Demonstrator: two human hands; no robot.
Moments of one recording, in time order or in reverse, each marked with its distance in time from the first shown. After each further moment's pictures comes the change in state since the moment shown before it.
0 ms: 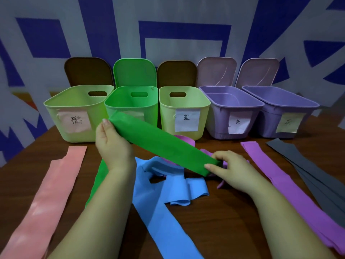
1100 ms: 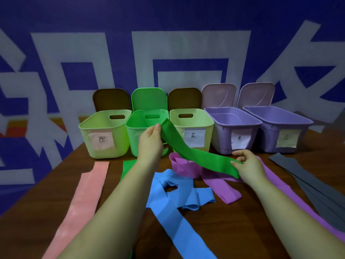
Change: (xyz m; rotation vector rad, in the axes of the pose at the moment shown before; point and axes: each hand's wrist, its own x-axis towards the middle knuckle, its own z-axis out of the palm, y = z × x) left_hand -0.016 0.054 0.029 0.237 -0.464 -0.194; right_hand 0.028 0.025 -0.013 0.151 0.478 0.215
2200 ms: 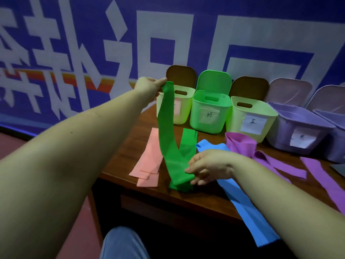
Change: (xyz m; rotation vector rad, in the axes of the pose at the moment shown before) left_hand 0.003 0.080 -0.195 0.447 0.231 -0.065; right_hand -0.173 -0.168 0.087 0.008 -1.396 0.149
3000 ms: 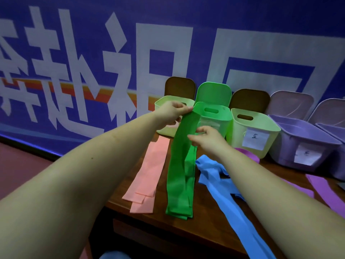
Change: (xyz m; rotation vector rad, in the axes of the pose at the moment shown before) left_hand 0.013 -0.007 0.051 0.075 -0.408 0.144; right_hand 0.042 -0.054 -0.046 0.019 0.667 -0.395
